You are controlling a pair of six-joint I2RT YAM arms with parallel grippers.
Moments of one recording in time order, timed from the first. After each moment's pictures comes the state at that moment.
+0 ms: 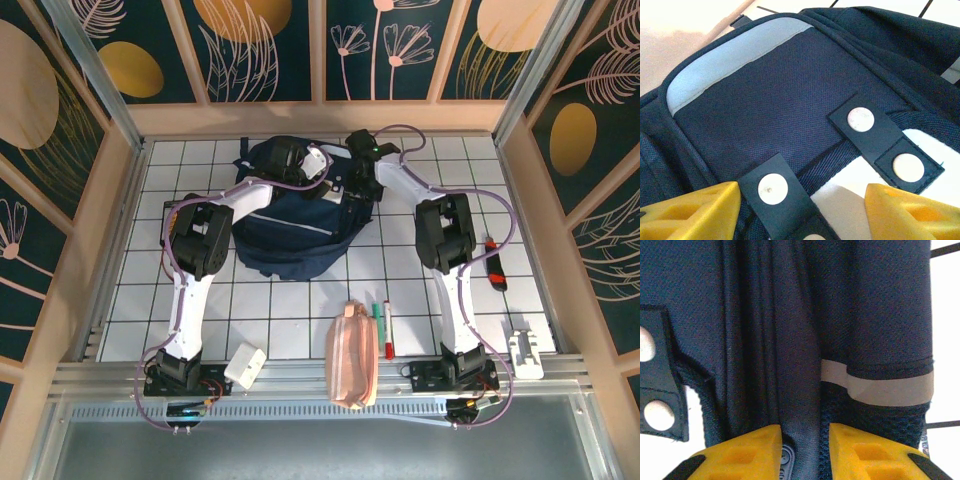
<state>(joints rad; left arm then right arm) -0.43 2.28 1.68 -0.06 0.30 0.42 0.44 2.26 1.93 -0.90 0.00 0.61</state>
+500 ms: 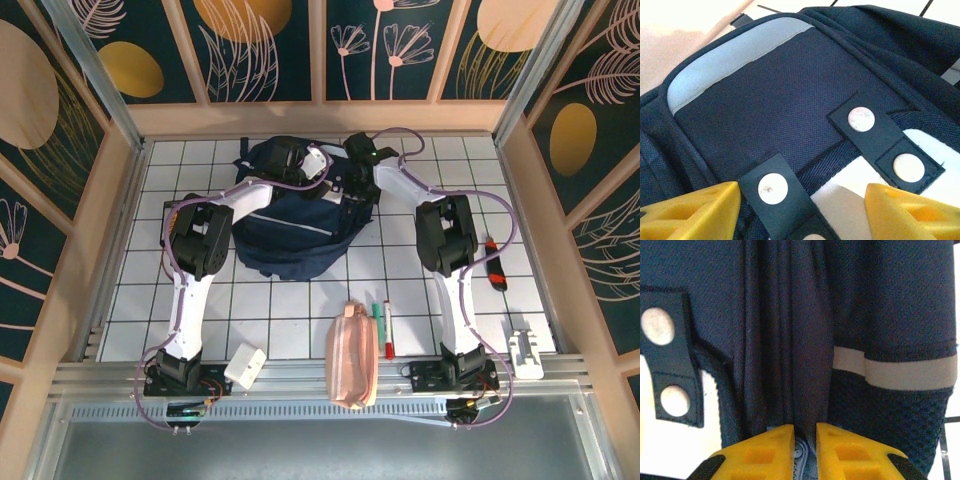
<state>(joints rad) -0.43 2.28 1.68 -0.06 0.30 0.42 0.46 2.22 1.86 -0.84 0.00 0.63</state>
